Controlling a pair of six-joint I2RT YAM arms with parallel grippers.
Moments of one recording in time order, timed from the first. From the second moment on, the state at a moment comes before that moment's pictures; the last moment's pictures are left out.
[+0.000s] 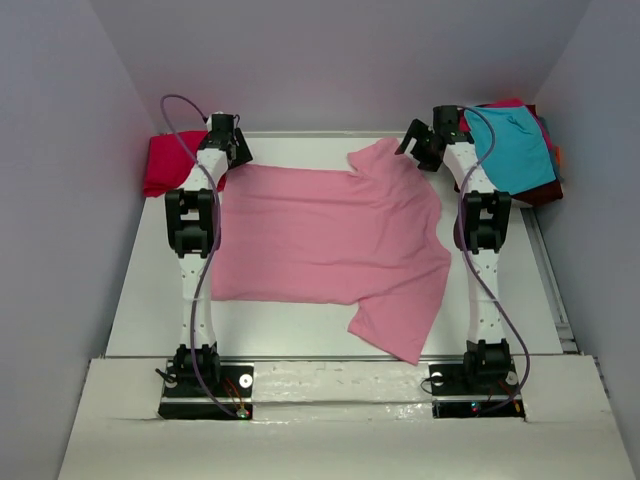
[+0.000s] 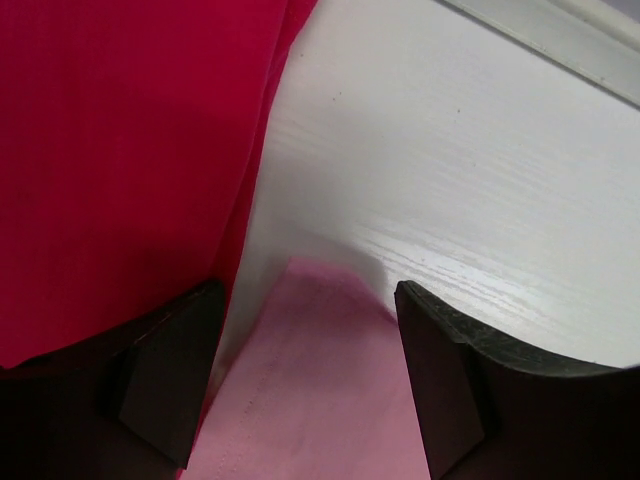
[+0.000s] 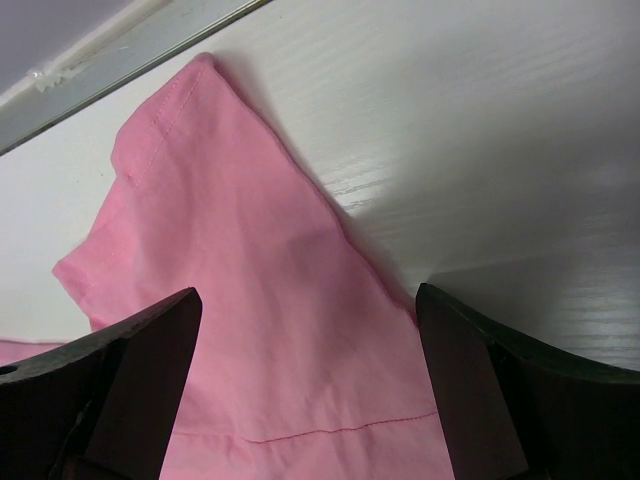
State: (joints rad) left arm -0.03 2.54 2.23 -0.47 -0.17 -0.40; right arm 0.04 2.67 2.51 -0.64 -0.18 0.53
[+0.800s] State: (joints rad) left arm -0.02 2.51 2.18 -0.44 -0.02 -0.38; right arm 0.04 2.67 2.51 -0.64 -0.20 0.56
